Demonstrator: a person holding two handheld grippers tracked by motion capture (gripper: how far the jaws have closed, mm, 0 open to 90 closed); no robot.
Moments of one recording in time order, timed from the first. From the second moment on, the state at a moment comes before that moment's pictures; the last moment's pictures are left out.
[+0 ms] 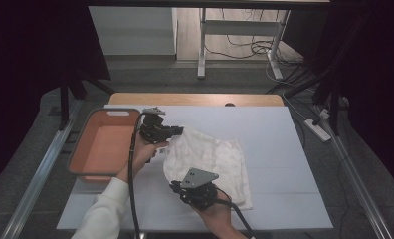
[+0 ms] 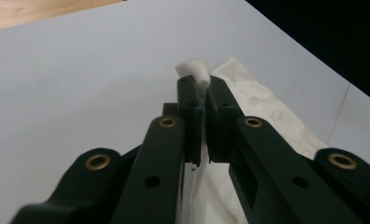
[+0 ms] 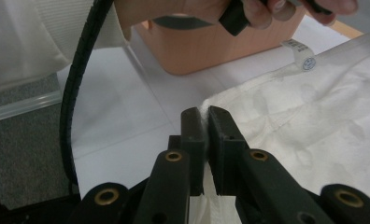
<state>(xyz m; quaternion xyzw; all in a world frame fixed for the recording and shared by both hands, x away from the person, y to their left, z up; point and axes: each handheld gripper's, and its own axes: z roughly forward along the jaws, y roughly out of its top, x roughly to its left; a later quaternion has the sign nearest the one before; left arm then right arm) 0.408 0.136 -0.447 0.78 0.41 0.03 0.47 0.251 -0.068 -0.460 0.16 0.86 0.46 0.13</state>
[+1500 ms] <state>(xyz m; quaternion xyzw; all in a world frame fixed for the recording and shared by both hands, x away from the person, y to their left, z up) 0.403 0.156 -0.444 0.77 0.43 0.04 0.47 0.256 -0.079 -0.450 0.17 0.85 0.47 0.15</state>
